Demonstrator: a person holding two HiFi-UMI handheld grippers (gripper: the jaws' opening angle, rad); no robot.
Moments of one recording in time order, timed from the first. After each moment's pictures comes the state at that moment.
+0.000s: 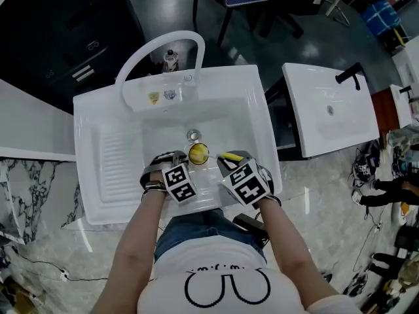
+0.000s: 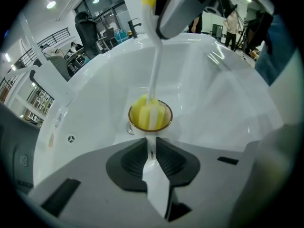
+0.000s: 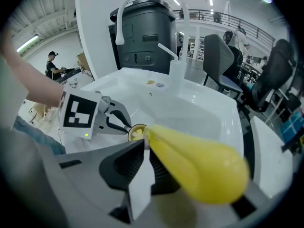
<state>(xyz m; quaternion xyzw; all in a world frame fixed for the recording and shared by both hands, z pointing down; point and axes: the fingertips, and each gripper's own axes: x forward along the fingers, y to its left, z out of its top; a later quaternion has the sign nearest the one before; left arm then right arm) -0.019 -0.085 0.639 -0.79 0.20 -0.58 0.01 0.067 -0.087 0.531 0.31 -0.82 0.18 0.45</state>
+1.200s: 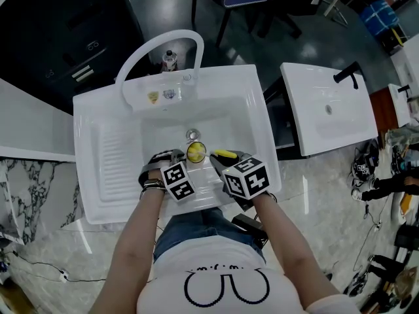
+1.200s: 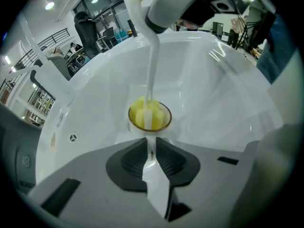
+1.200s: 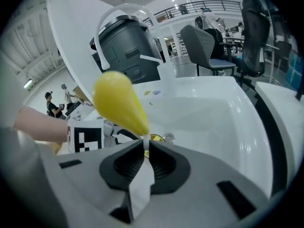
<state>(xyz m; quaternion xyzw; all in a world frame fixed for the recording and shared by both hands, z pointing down) -0.024 -0.087 0.638 -0.79 0.20 -0.58 0.02 0.049 -0.091 0.522 0.33 -0.83 0.32 0.32</state>
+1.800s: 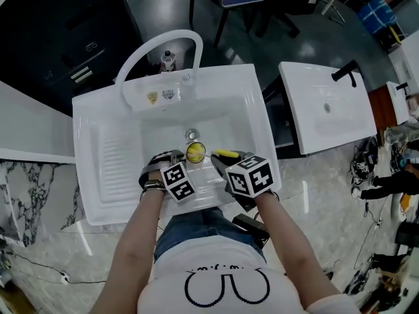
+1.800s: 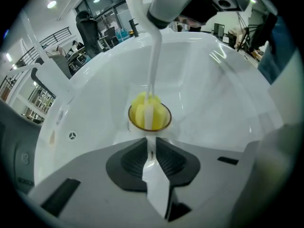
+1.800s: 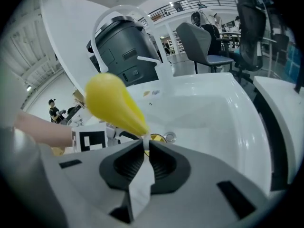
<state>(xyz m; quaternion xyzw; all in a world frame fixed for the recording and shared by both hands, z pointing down) -0.024 -0.086 0.640 -0.79 0.20 -0.58 0.01 0.051 -0.088 0.516 0.33 -0.82 0.34 0.31</state>
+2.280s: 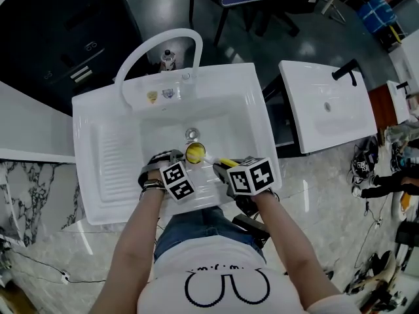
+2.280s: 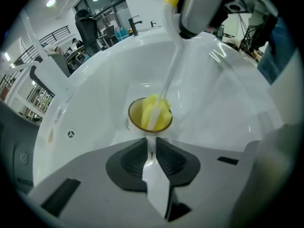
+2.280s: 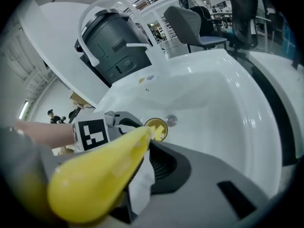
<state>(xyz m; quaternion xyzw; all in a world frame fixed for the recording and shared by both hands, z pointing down) -0.026 -0.083 0.642 -0.79 0.20 -0.58 0.01 0.060 -0.061 0.537 0.32 -0.78 0.43 0.33</state>
